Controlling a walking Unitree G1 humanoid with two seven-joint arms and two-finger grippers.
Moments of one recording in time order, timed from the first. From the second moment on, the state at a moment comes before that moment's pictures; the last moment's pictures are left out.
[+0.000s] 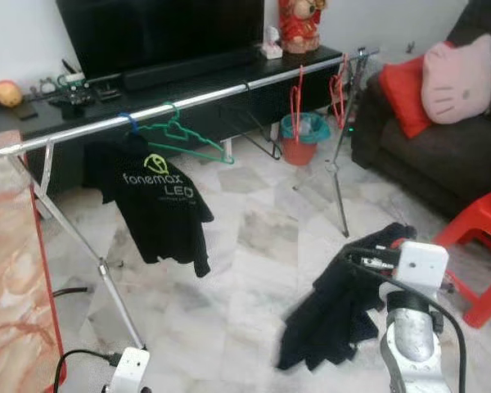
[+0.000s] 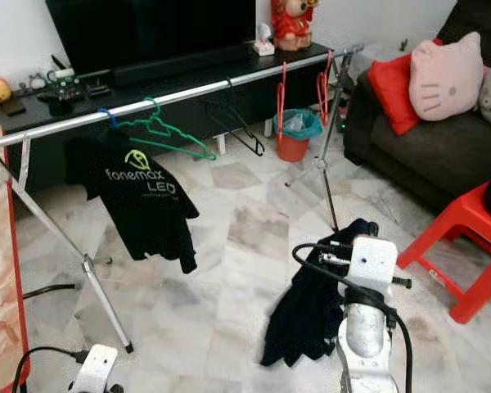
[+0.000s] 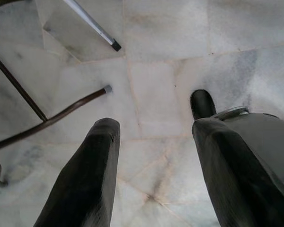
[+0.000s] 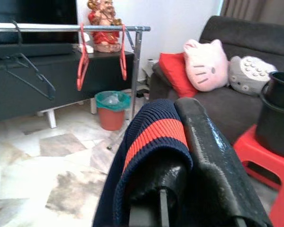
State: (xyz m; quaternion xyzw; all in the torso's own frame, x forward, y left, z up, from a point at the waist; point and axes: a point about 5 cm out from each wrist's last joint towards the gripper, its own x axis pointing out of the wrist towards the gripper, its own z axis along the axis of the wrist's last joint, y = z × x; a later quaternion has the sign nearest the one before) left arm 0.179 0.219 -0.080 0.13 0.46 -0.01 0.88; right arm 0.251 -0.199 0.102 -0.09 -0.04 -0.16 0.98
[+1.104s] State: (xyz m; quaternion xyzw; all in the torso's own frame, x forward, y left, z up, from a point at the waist) left arm 0.176 0.222 -0.081 0.13 0.47 -0.01 0.87; right arm 0.255 -0.200 0.101 -0.09 -0.04 -0.16 0.98
